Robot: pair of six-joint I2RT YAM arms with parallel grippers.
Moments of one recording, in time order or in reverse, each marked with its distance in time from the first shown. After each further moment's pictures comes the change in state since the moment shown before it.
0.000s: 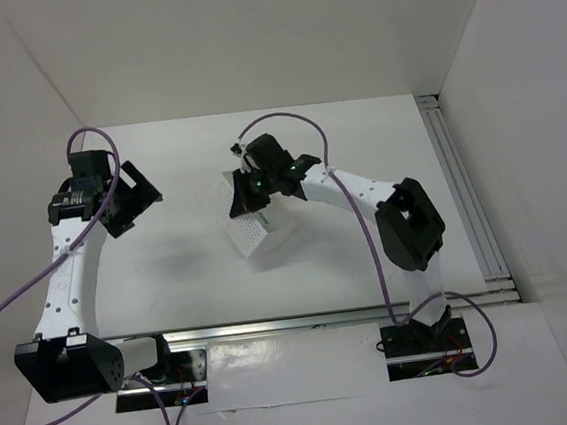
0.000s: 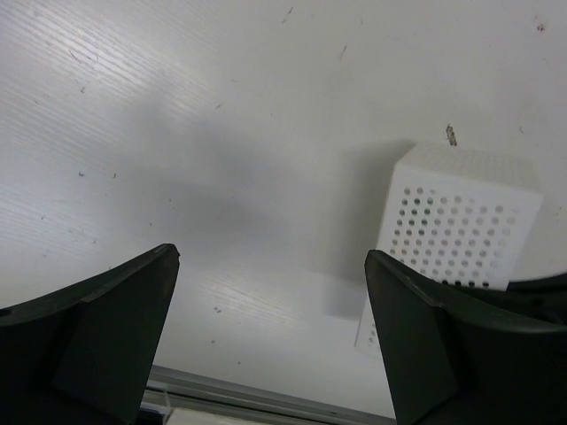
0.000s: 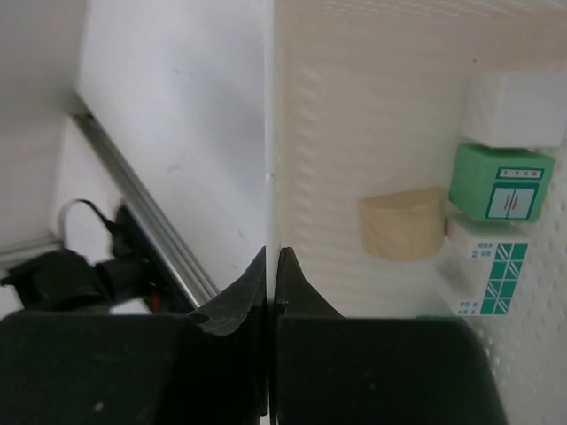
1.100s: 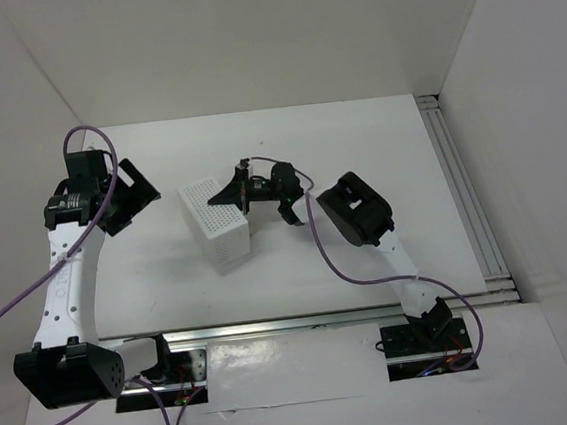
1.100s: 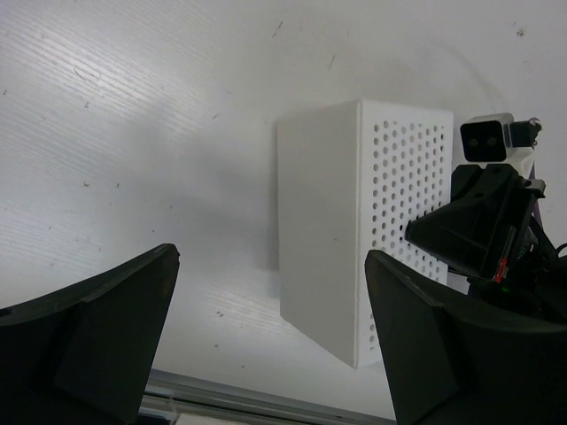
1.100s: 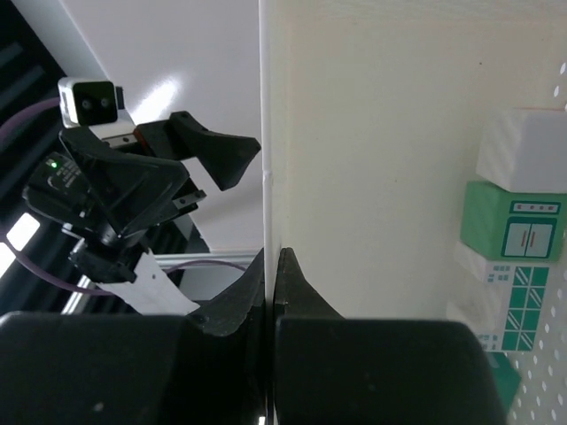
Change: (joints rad) left arm 0.000 -0.029 0.015 0.003 0.001 0.026; right arm -0.116 0.517 -0.097 1.567 -0.484 1.411
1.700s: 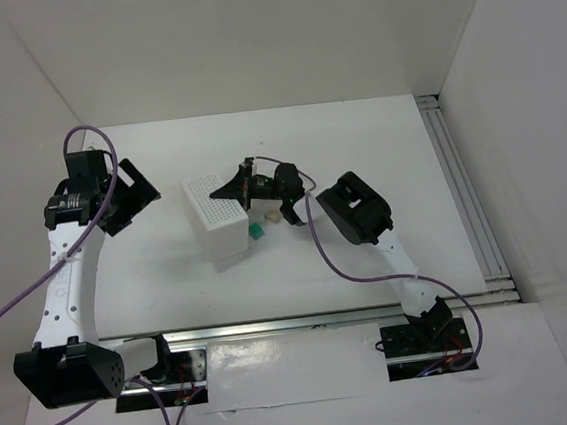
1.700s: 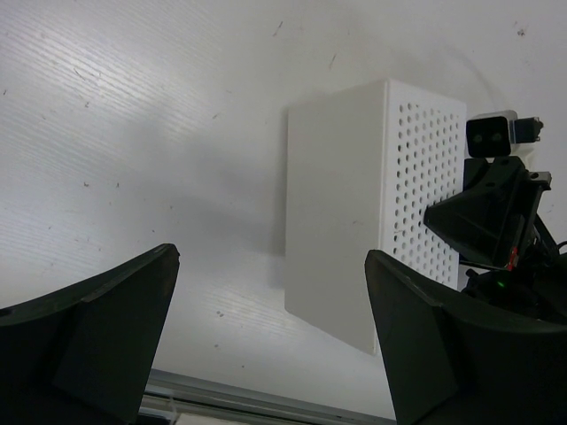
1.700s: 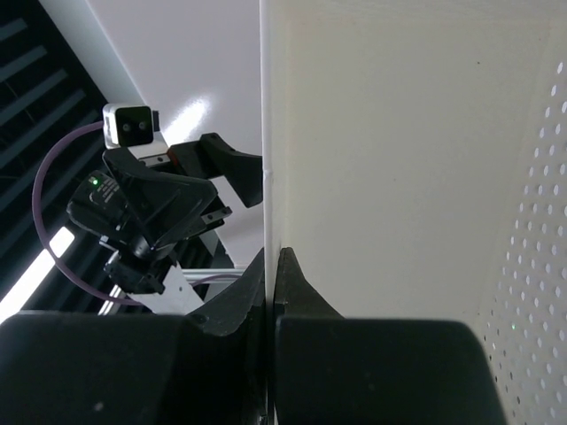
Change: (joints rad) left arm 0.000 0.001 0.000 0.000 0.000 0.000; right arm -0.017 0.034 0.007 0.078 0.055 0.101
